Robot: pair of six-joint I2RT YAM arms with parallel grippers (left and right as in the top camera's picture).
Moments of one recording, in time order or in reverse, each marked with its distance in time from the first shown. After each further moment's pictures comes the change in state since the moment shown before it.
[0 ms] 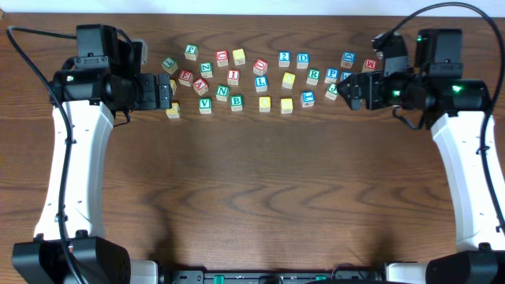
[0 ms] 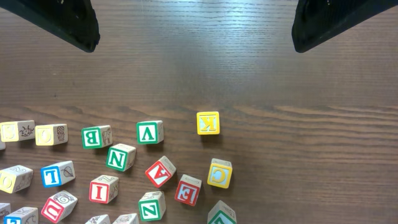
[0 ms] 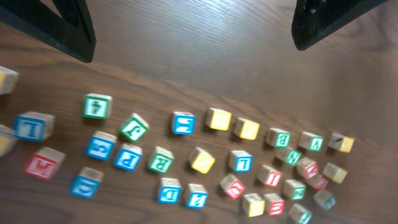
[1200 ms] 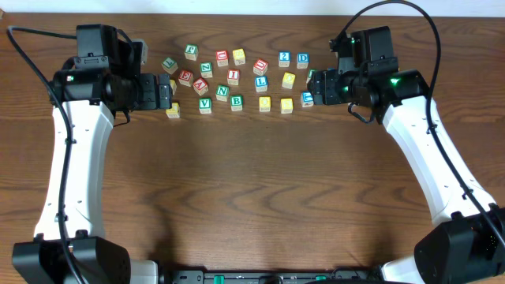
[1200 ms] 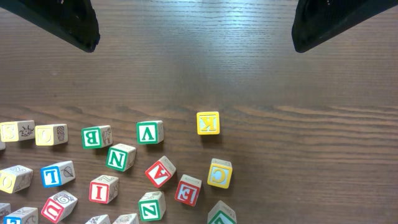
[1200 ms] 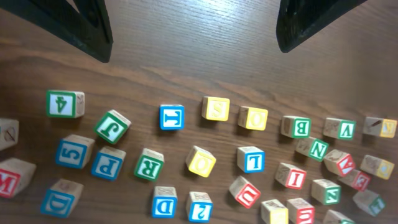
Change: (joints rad) left arm 0.000 0.000 0.000 0.000 0.000 0.000; right arm 0.212 0.127 0.004 0.110 0.260 0.237
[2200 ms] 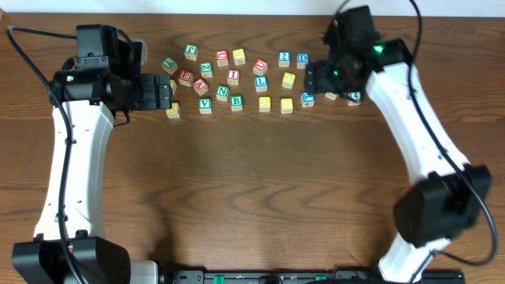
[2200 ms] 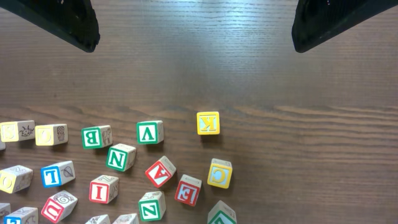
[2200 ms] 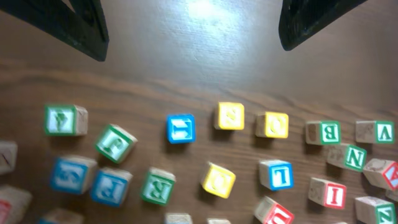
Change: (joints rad) left arm 0.000 0.000 0.000 0.000 0.000 0.000; right arm 0.034 0.261 0.345 -0.278 0.063 0.032
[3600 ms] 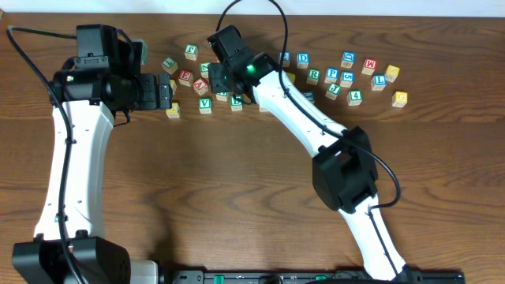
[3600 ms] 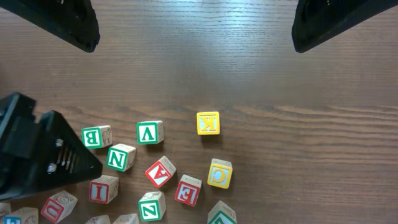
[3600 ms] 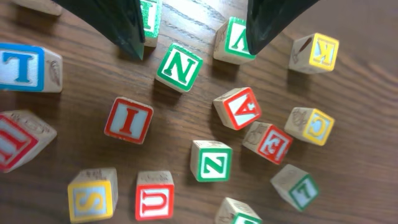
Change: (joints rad) left arm 0.000 0.000 0.000 0.000 0.000 0.000; right arm 0.377 0.485 0.377 0.320 0.101 0.277
